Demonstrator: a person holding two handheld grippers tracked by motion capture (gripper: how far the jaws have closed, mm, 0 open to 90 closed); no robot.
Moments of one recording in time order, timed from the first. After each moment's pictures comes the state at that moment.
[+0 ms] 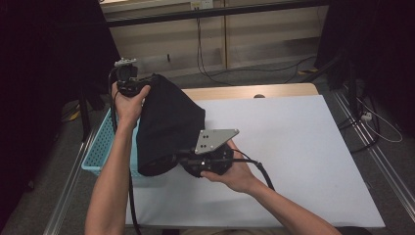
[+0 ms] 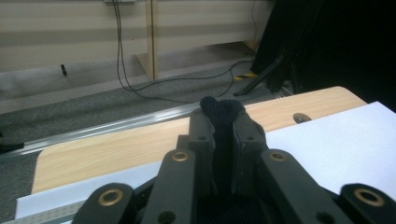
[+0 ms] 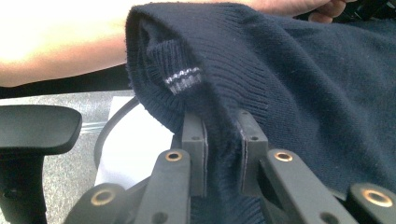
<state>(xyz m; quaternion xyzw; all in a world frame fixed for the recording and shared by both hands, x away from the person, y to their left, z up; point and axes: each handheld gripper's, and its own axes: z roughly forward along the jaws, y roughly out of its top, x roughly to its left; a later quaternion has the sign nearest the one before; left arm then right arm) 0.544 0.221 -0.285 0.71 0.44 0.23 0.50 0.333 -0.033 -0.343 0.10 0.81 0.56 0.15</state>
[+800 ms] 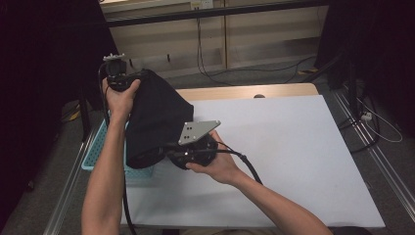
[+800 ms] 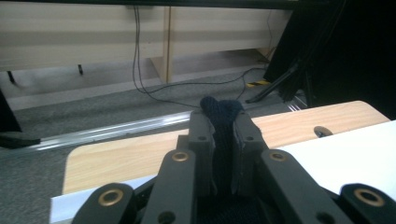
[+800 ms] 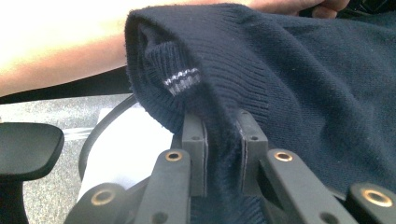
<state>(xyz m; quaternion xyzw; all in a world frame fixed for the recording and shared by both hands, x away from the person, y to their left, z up) 0.561 0.246 -0.276 0.69 0.46 0.25 0.49 0.357 -0.002 -0.340 0.10 0.81 0.56 0.15</state>
